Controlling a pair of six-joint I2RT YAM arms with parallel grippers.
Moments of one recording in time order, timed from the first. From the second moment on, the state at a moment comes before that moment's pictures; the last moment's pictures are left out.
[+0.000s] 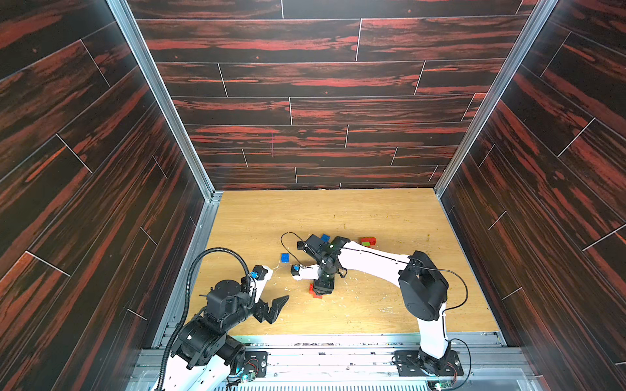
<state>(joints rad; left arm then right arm) -0.47 0.36 0.54 -0.69 0.26 0.00 0.94 2.00 1.55 -0.93 -0.18 -0.54</state>
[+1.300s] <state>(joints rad) -0.47 0.36 0.54 -0.69 0.26 0.00 0.76 2.52 2.38 -0.97 -0.22 -0.66</state>
